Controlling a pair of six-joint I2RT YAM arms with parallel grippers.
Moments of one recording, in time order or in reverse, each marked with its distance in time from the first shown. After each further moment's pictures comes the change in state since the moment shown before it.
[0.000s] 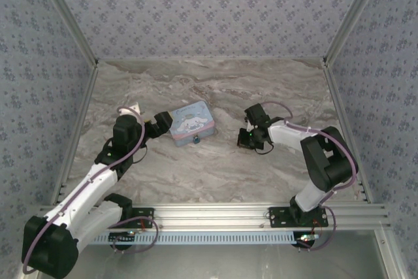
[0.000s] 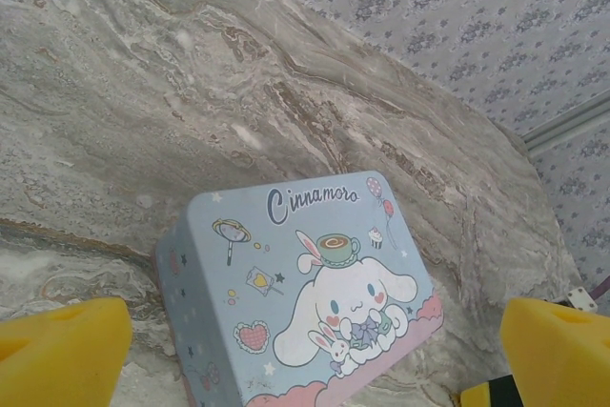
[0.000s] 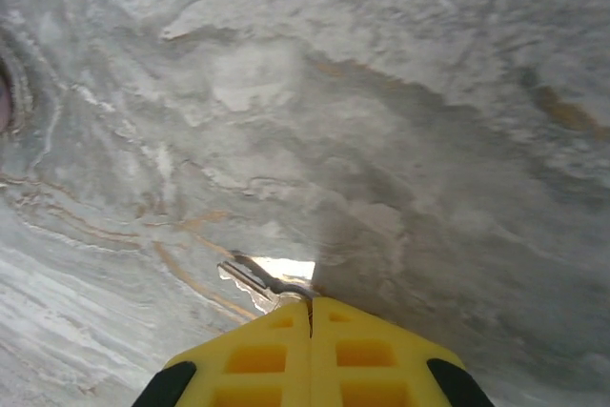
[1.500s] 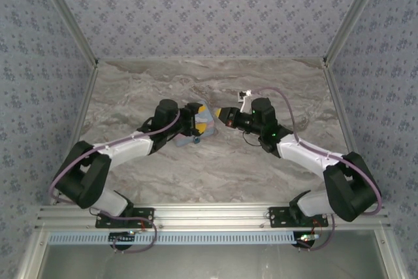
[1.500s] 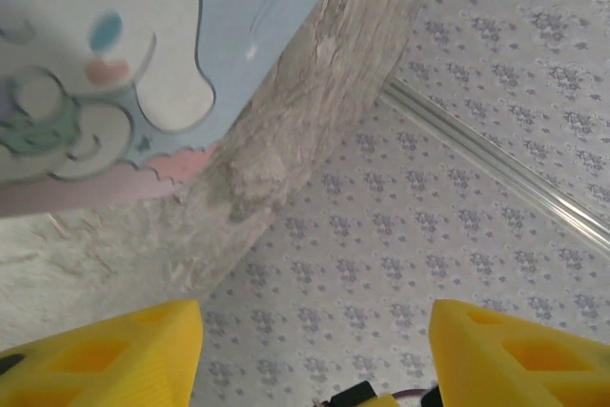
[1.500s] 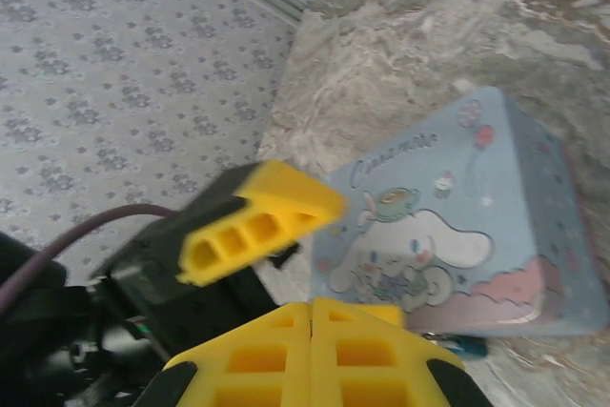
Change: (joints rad) left arm -0.235 0.631 0.235 0.378 0.282 -1.289; right arm 0.108 -0.270 -0.104 0.728 -0.152 0.282
